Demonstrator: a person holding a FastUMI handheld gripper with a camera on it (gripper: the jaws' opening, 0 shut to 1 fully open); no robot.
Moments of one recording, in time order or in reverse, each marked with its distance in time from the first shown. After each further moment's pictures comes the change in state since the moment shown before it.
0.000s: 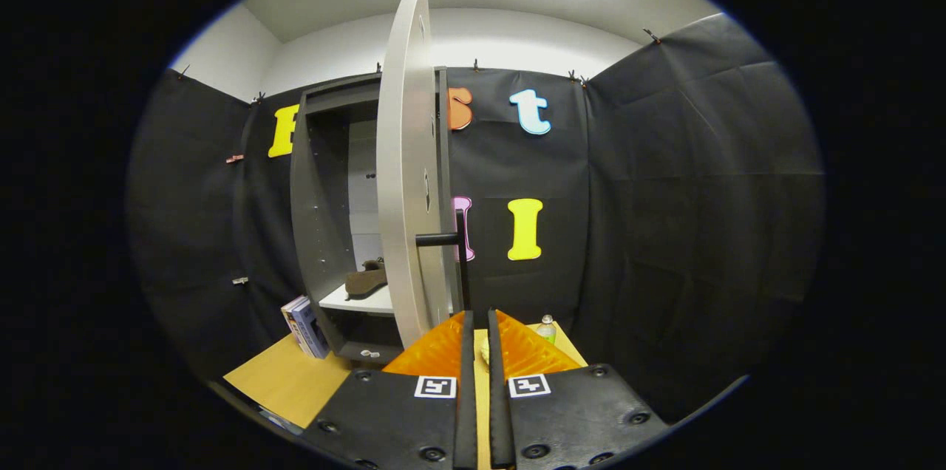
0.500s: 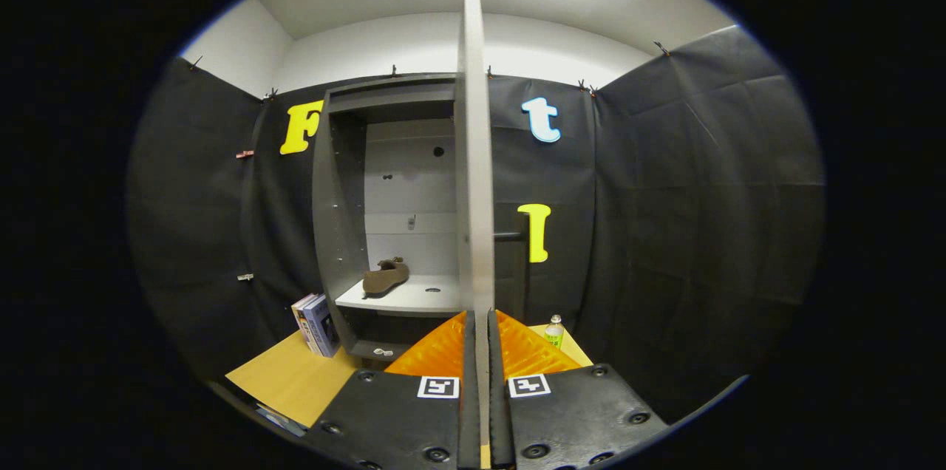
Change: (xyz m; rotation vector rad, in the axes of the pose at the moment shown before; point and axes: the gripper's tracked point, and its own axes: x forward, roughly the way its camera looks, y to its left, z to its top) arm -0.030 0.062 0.000 -0.052 -0.020 0.017
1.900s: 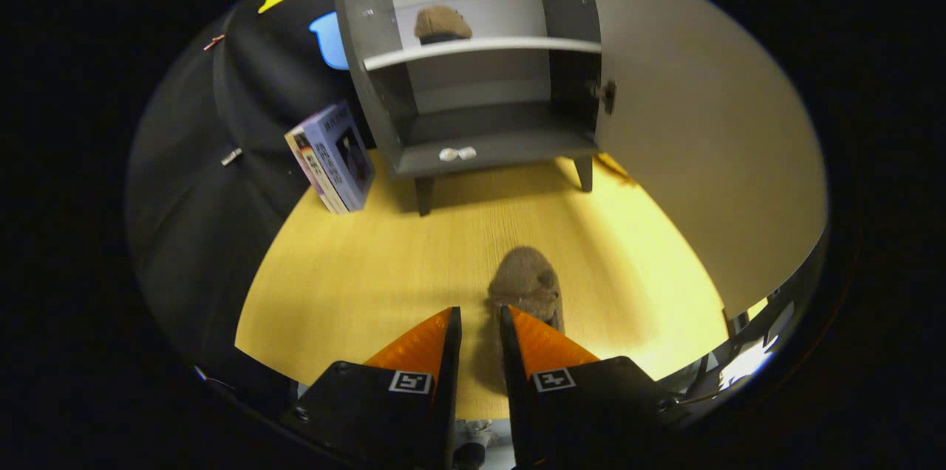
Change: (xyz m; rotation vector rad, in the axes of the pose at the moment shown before) arm 0.066 0.223 -0.394 0.106 0.802 -0.023
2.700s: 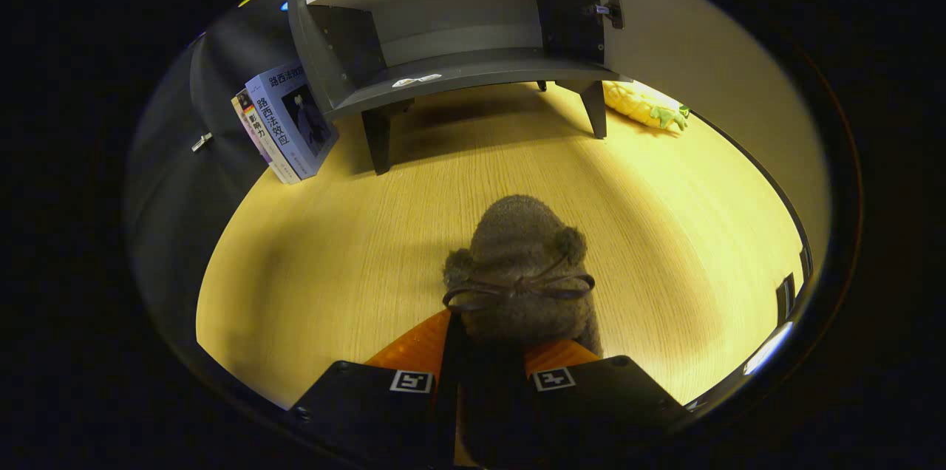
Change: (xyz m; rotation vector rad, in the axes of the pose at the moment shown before) arm 0.119 -0.029 -0.042 0.018 0.035 -0.009
